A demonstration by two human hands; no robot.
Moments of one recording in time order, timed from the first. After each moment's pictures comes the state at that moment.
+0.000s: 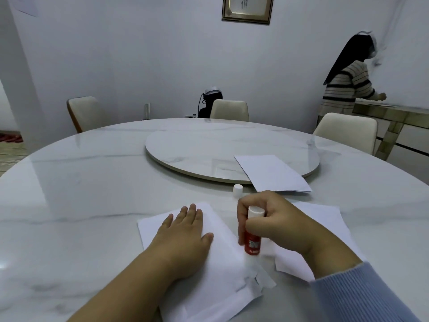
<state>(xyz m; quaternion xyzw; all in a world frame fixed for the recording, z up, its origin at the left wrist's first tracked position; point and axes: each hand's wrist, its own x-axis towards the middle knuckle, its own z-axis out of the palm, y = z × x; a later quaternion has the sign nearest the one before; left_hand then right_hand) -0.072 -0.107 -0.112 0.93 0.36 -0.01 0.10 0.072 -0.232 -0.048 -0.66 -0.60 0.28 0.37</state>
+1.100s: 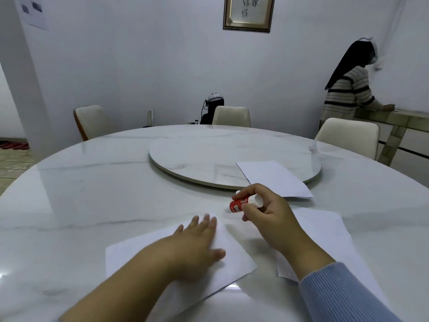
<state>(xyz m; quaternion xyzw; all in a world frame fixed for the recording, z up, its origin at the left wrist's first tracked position) -0.075 -0.115 -0.087 0.95 0.28 -0.11 0.12 0.078 -0.210 -0.077 -0.66 -0.50 0.12 0.55</state>
